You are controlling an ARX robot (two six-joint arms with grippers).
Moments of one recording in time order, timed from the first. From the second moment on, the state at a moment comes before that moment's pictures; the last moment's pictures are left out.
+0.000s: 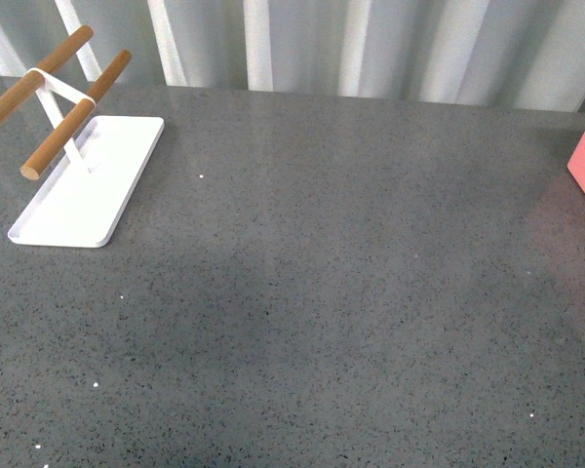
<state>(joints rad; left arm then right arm) 0.00 0.00 0.02 0.00 0.00 0.00 -0.48 2.01 1.33 -0.28 -0.23 -0.54</state>
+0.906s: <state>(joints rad) 0.00 0.00 0.02 0.00 0.00 0.00 -0.50 2.06 1.40 -0.32 -0.19 -0.57</state>
